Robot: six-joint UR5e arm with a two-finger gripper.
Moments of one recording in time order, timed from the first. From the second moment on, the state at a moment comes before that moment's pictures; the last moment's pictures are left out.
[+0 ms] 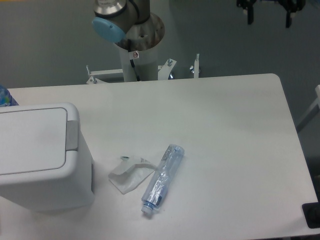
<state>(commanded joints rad) 3.04 -1.42 -1.61 -1.33 1.38 1.56</state>
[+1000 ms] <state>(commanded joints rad) 2.87 -1.42 -1.59 -1.30 1.37 0.99</state>
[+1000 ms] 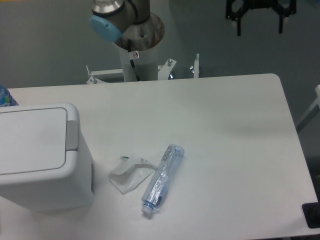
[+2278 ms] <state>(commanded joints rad) 2.38 -1.58 -1.58 -1.18 1.14 0.22</state>
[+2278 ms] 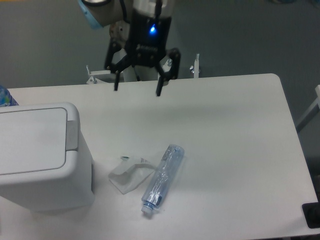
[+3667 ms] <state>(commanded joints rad) 2.25 -1.72 -1.56 -1.07 1.14 0.03</state>
